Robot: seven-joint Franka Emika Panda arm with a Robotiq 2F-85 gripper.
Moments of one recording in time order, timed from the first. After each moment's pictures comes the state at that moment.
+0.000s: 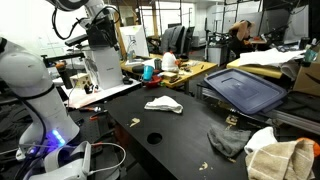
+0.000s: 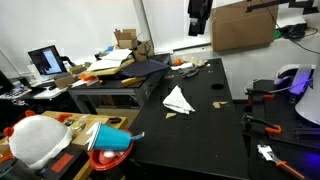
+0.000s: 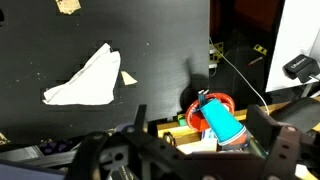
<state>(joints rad) 0.21 -0.79 0.18 -2.70 0.24 2.21 0.14</state>
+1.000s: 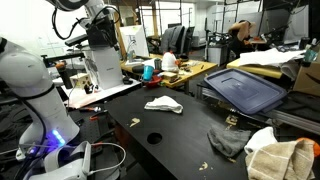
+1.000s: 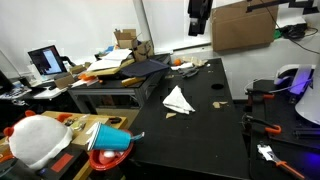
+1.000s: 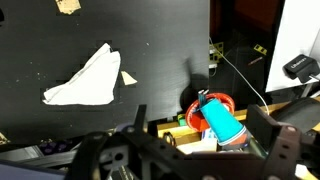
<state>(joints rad) 0.21 -0.79 0.18 -2.70 0.24 2.21 0.14</state>
